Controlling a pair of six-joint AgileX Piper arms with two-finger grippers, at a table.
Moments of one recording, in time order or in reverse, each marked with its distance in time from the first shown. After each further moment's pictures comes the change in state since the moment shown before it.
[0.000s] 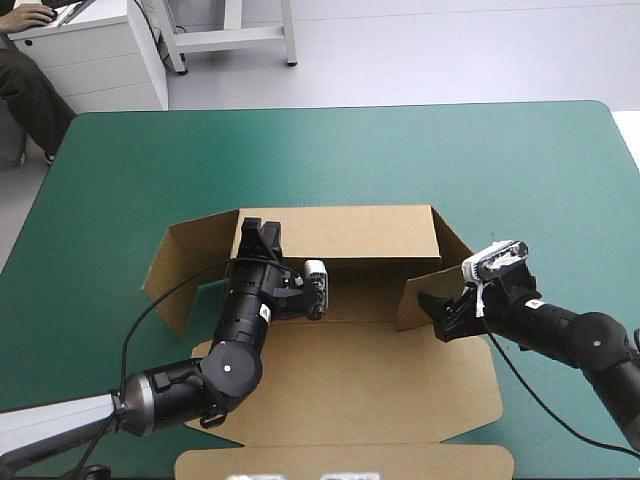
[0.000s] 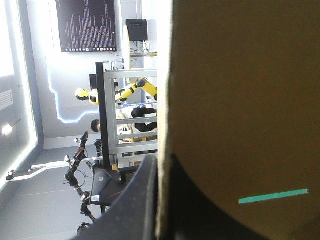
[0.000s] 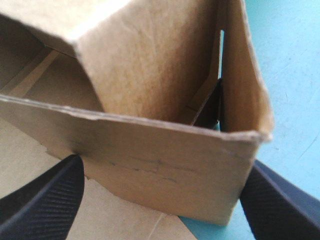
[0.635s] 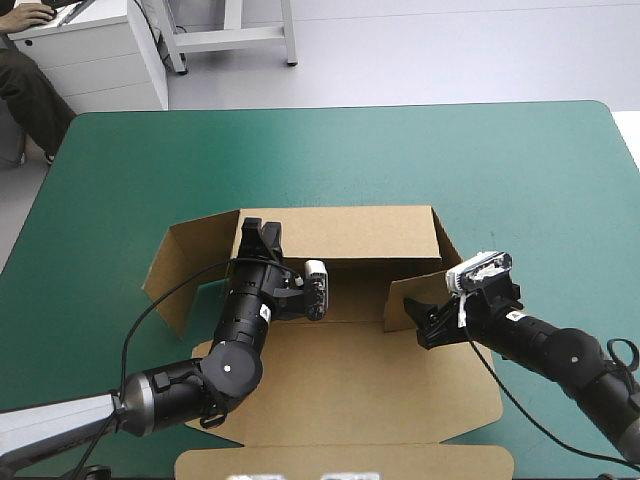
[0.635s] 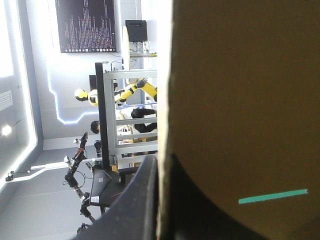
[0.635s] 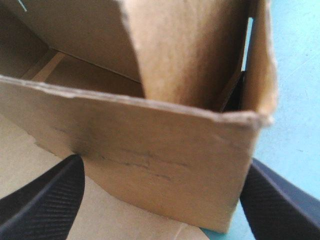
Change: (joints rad) left arm 0.000 0.000 0.000 0.000 -0.004 0.000; right arm 0.184 0.000 0.064 0.050 -0.209 0.047
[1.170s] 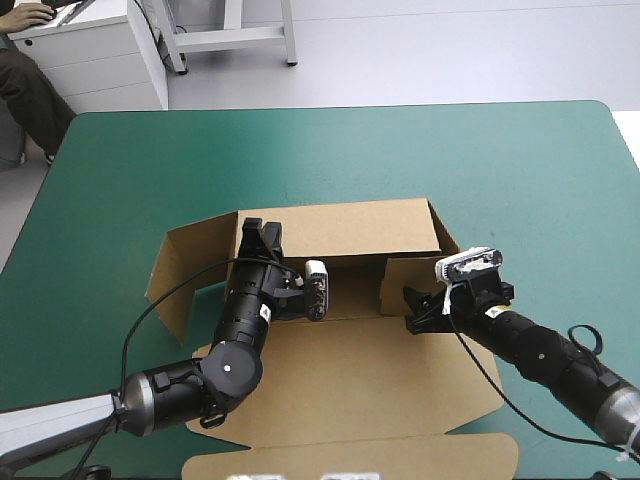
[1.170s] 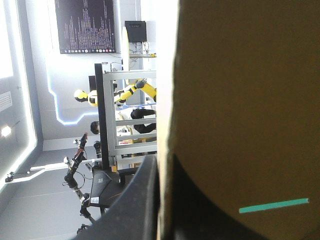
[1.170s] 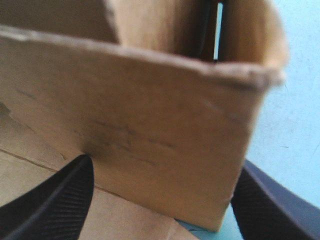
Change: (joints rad) left arm 0.000 0.000 0.000 0.000 -0.002 0.001; right arm 0.116 0.106 0.000 -0.153 -0.230 0.258
